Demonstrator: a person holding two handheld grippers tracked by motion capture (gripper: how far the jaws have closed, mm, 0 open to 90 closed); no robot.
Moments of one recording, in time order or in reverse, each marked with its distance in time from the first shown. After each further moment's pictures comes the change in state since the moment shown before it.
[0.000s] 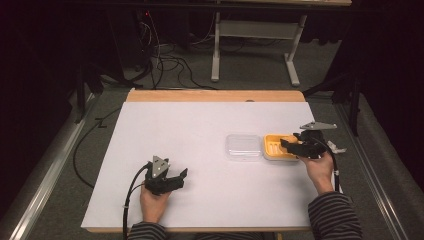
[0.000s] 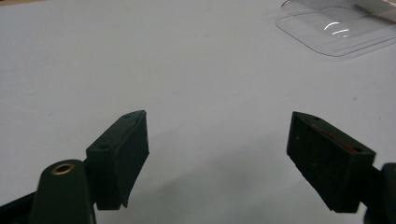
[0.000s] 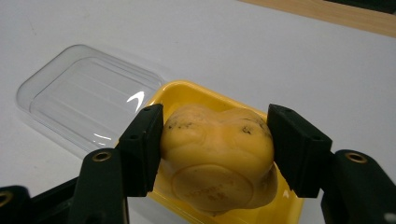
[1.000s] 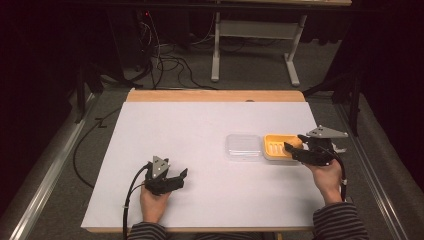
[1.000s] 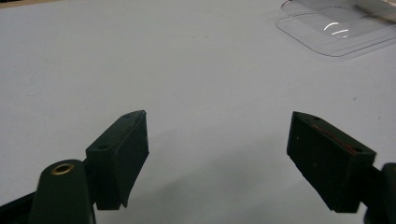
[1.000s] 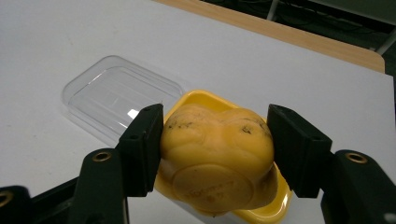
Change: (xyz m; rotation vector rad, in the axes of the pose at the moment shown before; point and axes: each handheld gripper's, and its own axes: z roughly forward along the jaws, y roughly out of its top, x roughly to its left) left arm -0.001 0.000 0.000 -0.007 -0.001 0.005; right arm 0.018 -0.004 -0.041 -0.083 -0.003 -0.067
